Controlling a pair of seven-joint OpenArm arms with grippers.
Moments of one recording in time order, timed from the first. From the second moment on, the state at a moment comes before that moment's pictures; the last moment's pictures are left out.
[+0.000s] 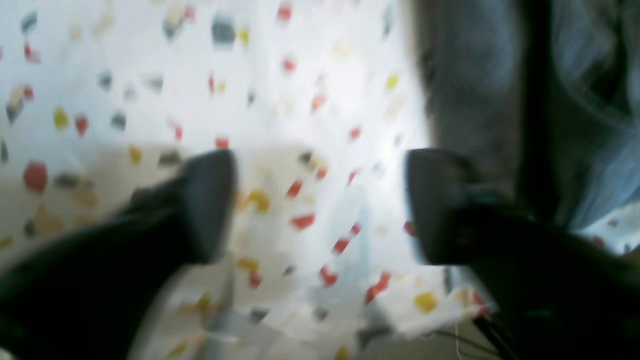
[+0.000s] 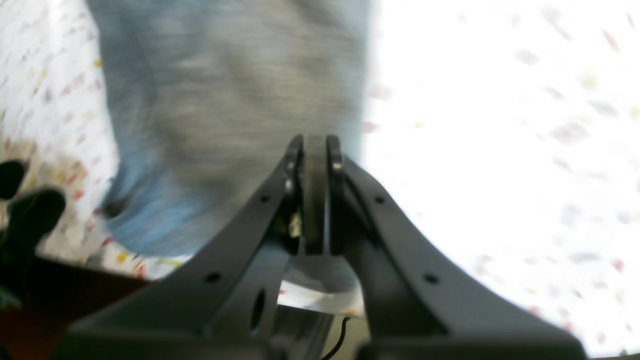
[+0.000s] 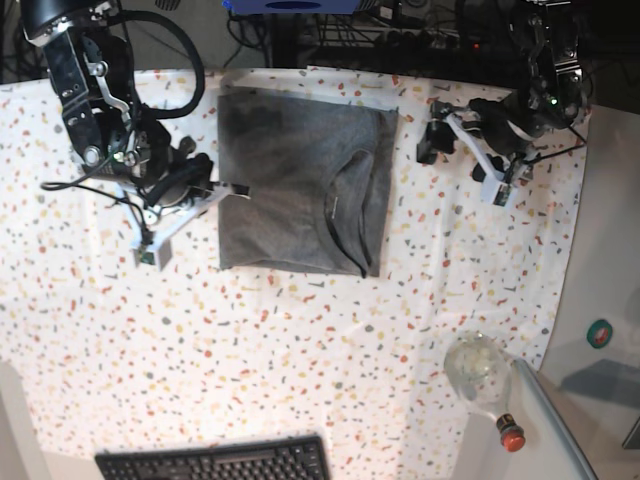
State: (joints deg) left arm 18.7 -11.7 -15.0 89.6 -18.0 -33.0 38.7; right arm -8.7 14.3 -18.0 107.1 25.3 -26.1 -59.3
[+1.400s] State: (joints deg) left arm 14.2 -16.3 2.4 89.1 -35.5 -20.5 38.5; right arm -28.9 0.5 26.4 107.1 25.0 20.4 -39.4
